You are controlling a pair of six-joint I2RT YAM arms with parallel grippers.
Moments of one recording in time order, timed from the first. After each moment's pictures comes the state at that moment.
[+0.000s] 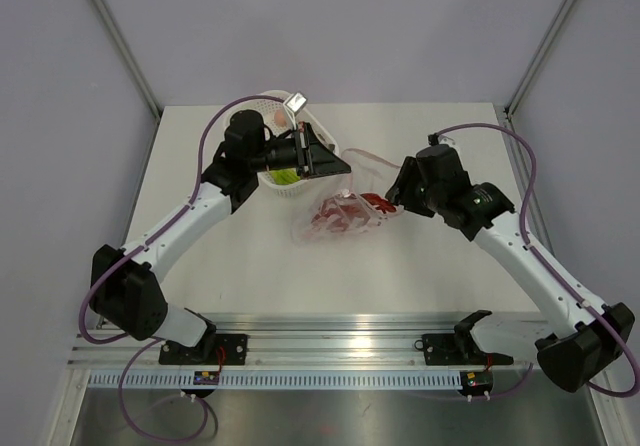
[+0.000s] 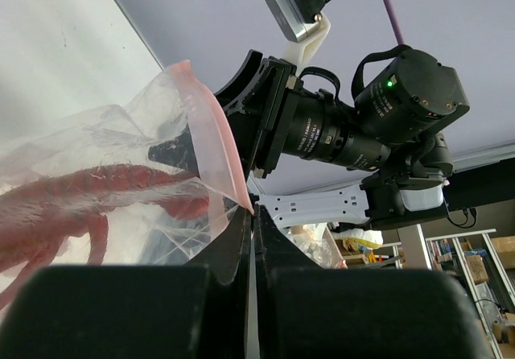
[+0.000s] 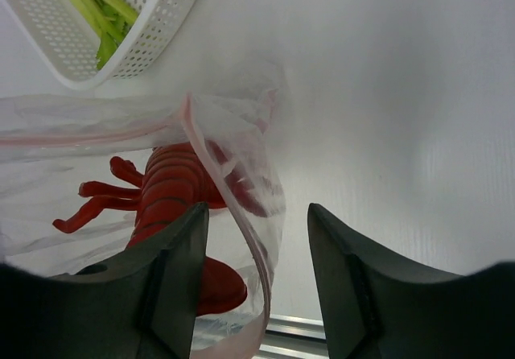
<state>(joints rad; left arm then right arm) -0.50 1.44 1.23 0.13 0.87 -1.02 0.53 1.17 1.19 -0.75 0.16 0.72</state>
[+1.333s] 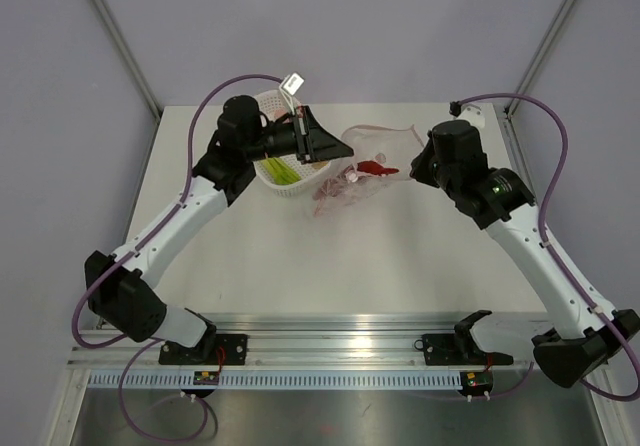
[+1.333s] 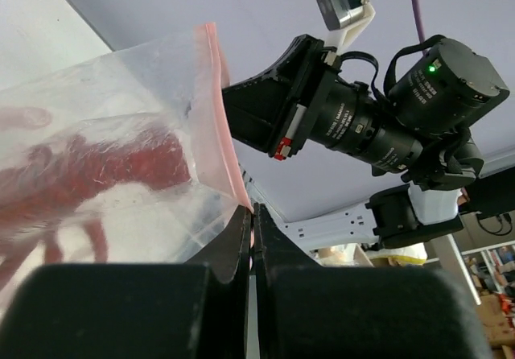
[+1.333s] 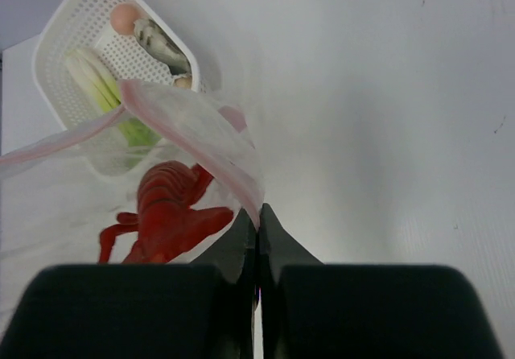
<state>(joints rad) -0.52 1.45 1.39 0.05 0.81 -0.92 0.50 1.20 1.41 -0.75 0.34 0.65</state>
